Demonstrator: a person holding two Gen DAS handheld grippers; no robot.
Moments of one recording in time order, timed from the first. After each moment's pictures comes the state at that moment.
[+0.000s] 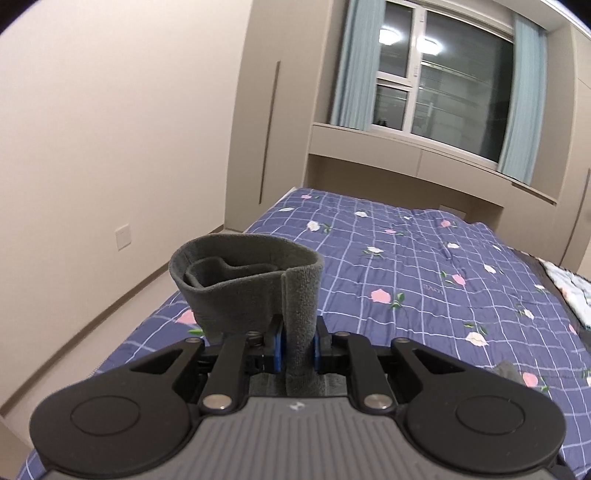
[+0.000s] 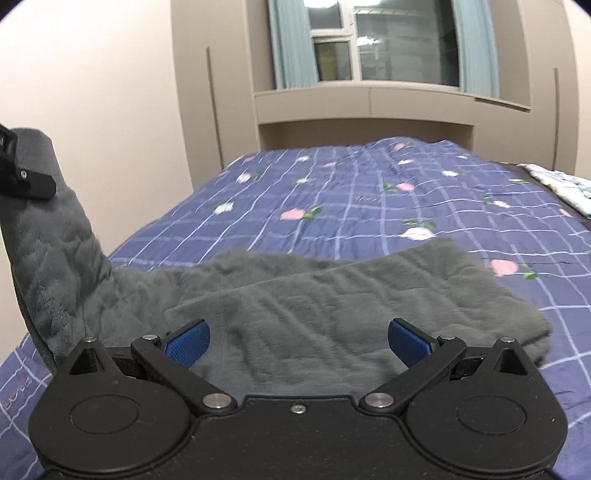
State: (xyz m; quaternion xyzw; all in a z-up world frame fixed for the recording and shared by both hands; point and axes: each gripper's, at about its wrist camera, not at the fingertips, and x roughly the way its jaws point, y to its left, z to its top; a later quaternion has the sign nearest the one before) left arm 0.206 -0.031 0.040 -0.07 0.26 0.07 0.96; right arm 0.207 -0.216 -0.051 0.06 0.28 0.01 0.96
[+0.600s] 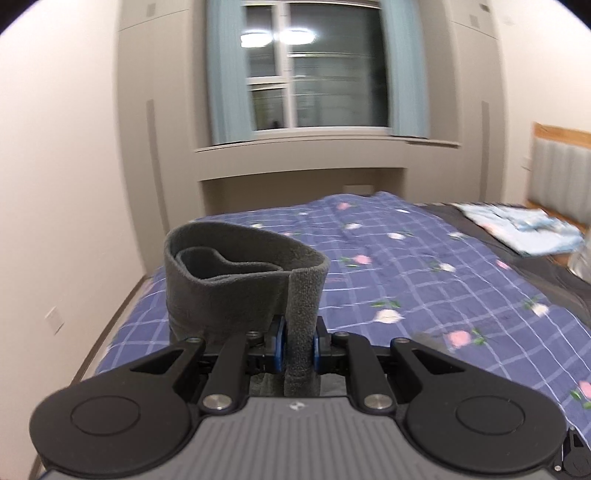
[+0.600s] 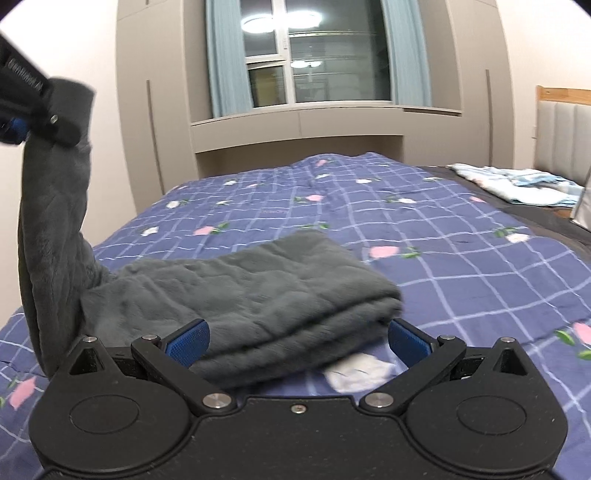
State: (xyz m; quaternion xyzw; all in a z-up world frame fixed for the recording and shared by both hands) left arm 0.212 -0.157 0.065 0.07 0.24 -0.08 0.96; right arm 0.135 -0.302 -0.064 0.07 0.25 -0.08 0.96
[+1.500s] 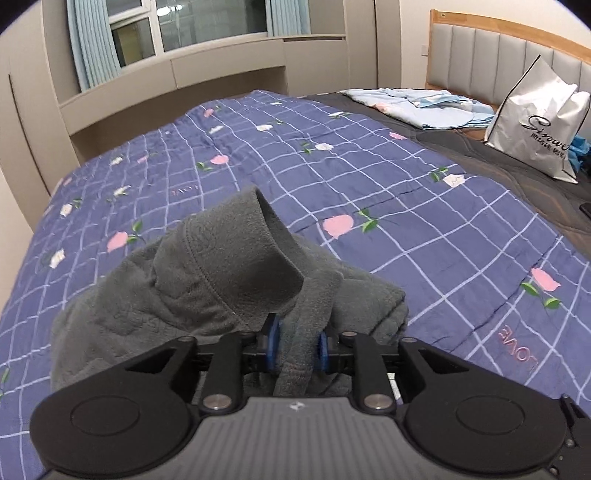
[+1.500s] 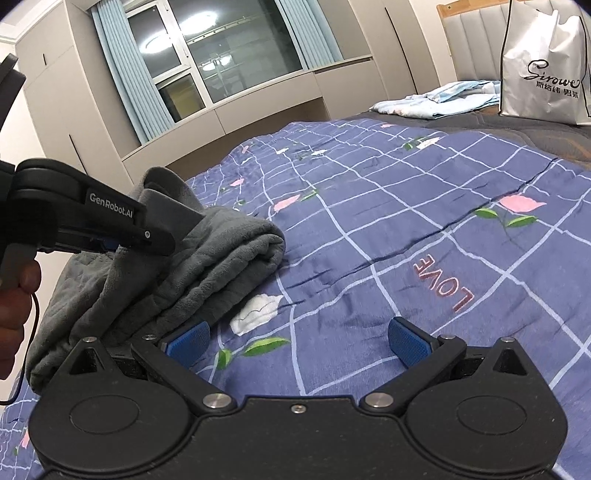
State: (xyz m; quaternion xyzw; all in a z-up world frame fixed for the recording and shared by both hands) left arm 0.240 -0.280 -0.035 0.15 0.38 -0.24 0.88; right arm 0.087 -0.362 -0.103 0.23 0.26 -0.15 0.93
